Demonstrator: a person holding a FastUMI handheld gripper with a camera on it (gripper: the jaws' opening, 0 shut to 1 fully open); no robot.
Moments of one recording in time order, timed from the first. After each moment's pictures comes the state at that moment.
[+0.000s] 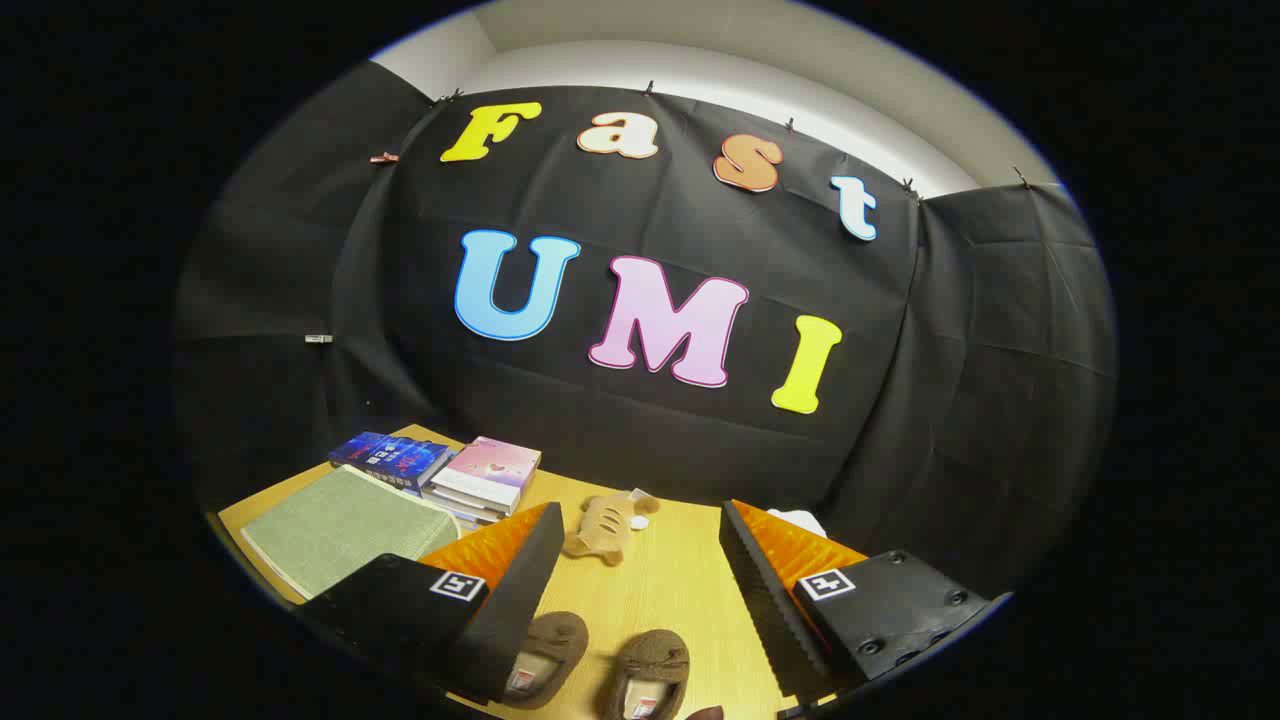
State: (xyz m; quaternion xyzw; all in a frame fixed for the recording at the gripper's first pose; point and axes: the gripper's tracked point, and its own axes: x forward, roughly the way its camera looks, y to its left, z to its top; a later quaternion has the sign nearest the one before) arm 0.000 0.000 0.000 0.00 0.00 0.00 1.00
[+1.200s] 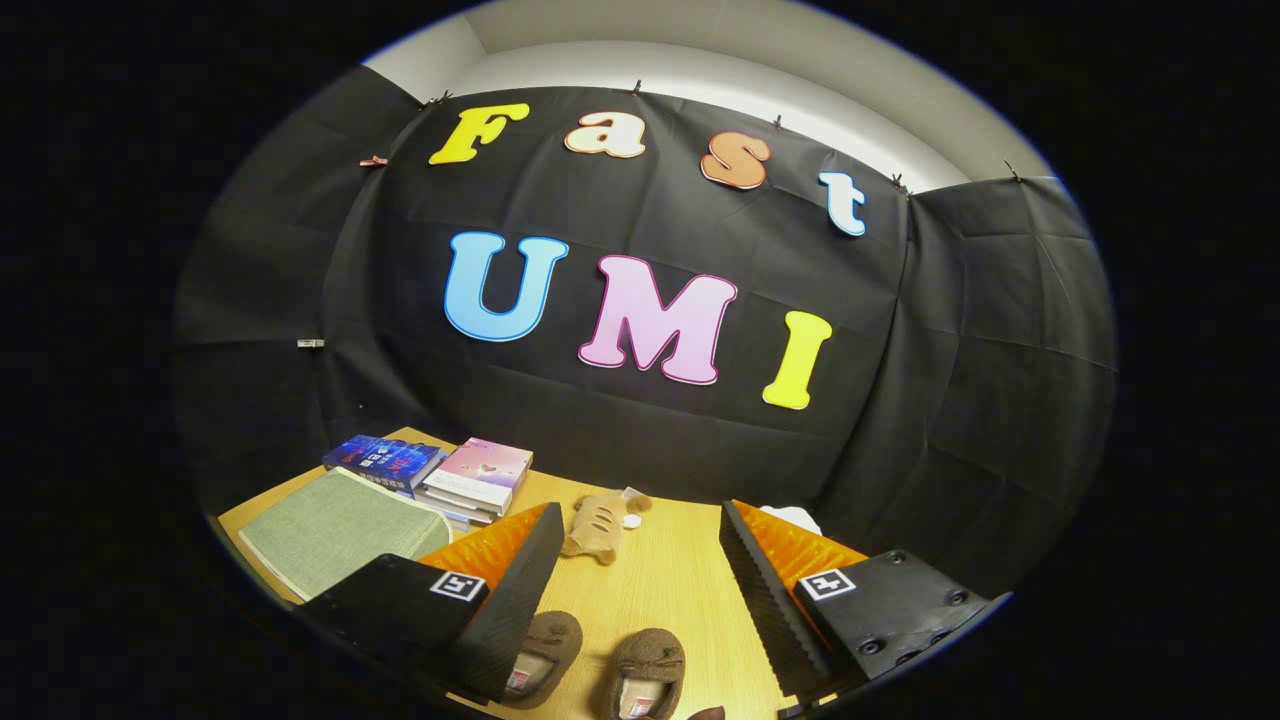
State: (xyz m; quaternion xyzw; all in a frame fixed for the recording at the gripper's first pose) arm 0.001 -0.010 -0.004 0.01 0.00 -0.01 1.00
